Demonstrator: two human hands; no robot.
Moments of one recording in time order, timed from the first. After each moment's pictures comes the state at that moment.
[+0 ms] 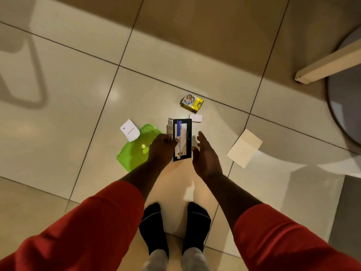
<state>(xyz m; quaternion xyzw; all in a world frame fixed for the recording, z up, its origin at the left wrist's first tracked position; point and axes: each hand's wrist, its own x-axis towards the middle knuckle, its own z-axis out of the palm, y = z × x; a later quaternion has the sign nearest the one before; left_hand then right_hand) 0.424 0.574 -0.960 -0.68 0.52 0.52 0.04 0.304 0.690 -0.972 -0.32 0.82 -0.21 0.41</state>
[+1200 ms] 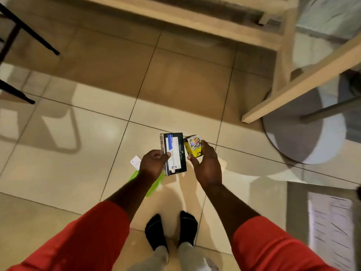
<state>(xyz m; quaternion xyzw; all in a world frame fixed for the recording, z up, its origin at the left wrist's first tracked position) 0.414 0.549 -0.661 -0.63 0.45 0.62 -0.09 0.260 0.664 -0.680 -0.31 0.87 -0.29 0.26</state>
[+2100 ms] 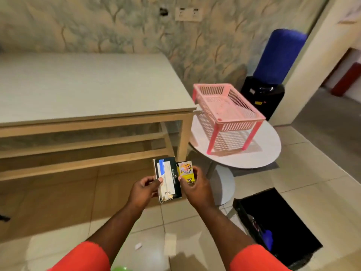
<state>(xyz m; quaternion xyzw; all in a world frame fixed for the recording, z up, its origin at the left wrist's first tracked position) 0.269 0.651 -0.140 -0.33 0.58 0.73 -0.12 0.165 0.820 -0.151 -0.18 0.83 -0.52 0.05</state>
